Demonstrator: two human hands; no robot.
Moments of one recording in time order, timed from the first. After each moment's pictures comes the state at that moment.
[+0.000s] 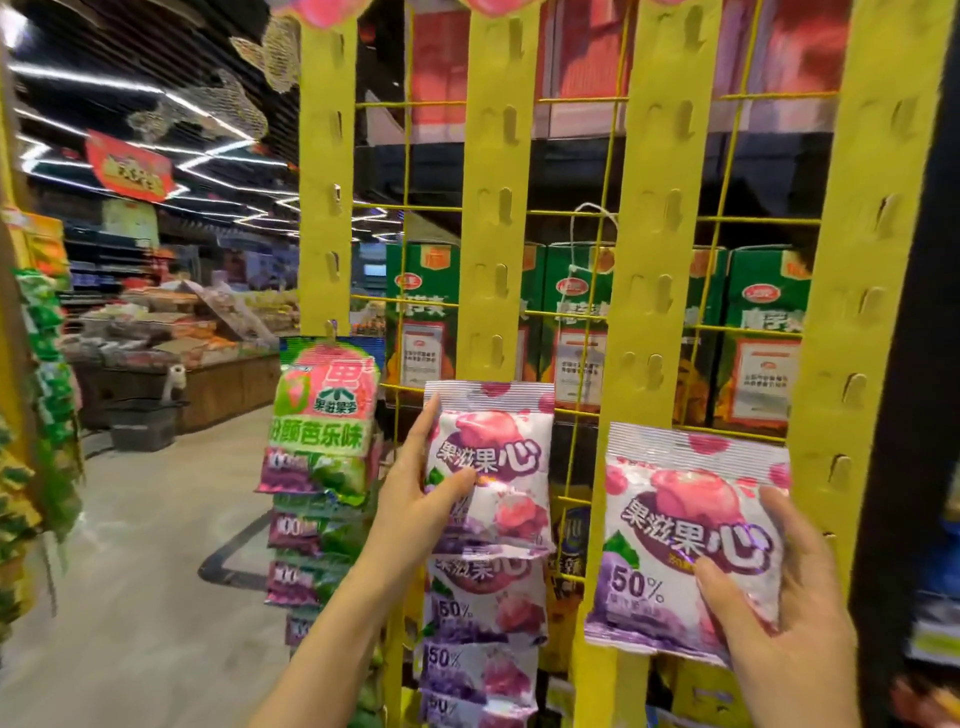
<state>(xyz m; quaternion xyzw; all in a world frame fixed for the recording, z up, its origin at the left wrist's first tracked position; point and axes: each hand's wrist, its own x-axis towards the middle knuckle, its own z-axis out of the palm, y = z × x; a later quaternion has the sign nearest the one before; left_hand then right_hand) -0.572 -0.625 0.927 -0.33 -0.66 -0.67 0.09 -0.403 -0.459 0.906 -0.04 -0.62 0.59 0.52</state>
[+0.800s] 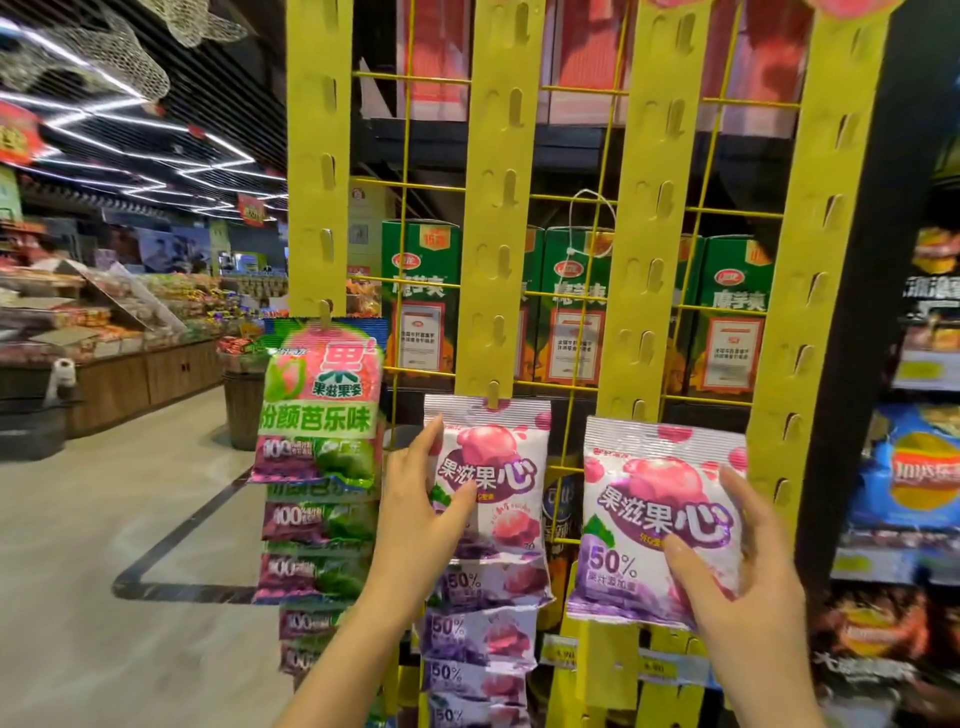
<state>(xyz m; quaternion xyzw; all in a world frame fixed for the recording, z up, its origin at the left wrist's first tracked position) -0.568 -0.638 0.903 -0.34 -0.72 -0.59 0.14 -0.397 -0.496 0.896 -0.12 -0.67 0.51 0.52</state>
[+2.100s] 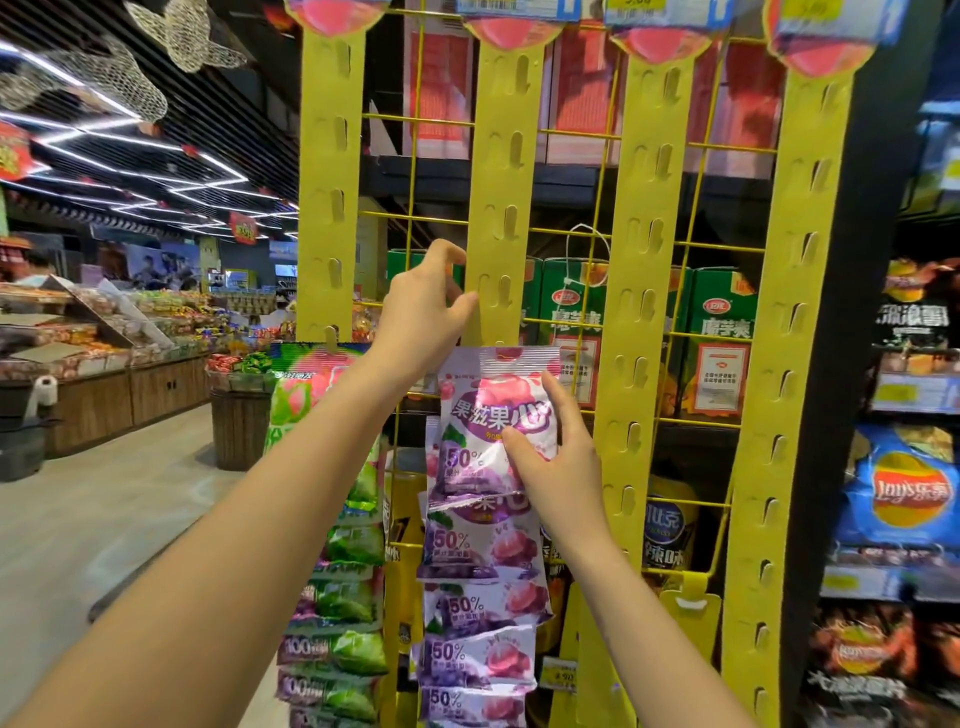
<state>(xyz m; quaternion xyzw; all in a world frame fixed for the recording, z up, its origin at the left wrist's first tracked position) -0.603 -0.627 1.074 -0.42 -0.72 -0.44 0.33 -0.511 -0.527 0.956 -0.06 -0.76 0.45 0.47</state>
